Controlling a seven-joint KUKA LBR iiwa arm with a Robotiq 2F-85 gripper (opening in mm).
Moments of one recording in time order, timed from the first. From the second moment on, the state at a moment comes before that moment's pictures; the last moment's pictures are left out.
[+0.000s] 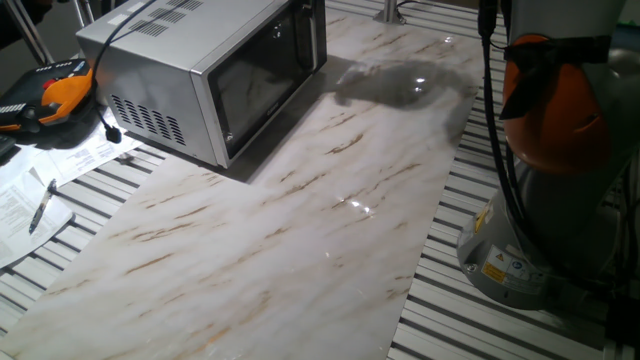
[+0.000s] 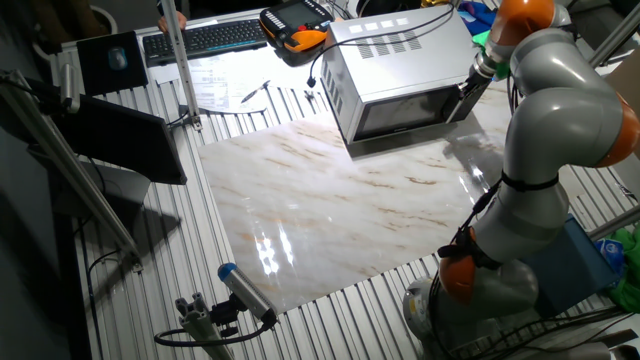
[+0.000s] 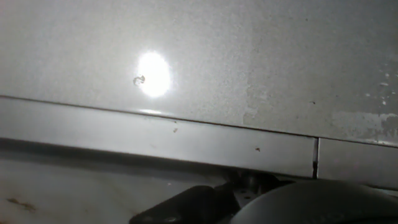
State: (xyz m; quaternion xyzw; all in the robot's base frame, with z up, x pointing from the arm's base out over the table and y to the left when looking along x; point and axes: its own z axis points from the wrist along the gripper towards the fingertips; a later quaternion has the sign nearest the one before) arm 0.553 -0.282 0.238 -0.07 1.00 -0.02 0.06
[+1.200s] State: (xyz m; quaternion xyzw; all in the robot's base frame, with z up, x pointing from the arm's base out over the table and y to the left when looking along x) arm 0.553 -0.270 0.254 -0.02 1.00 -0.03 0.05
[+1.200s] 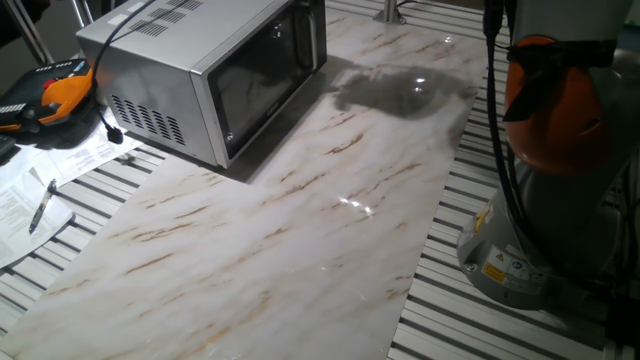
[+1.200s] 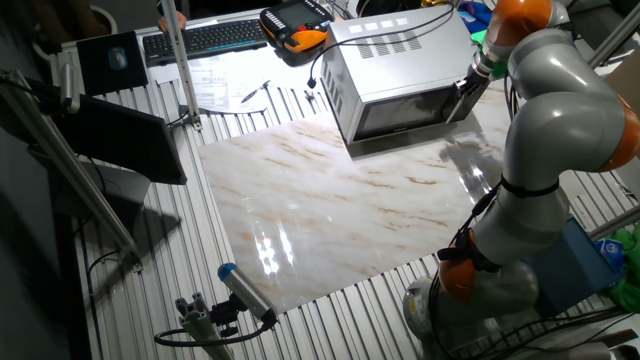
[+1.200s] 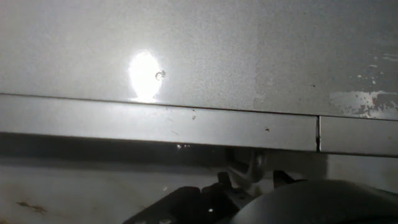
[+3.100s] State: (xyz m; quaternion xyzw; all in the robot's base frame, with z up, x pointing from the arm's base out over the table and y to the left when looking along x) arm 0.565 -0.276 0.230 -0.02 1.00 -0.01 0.04
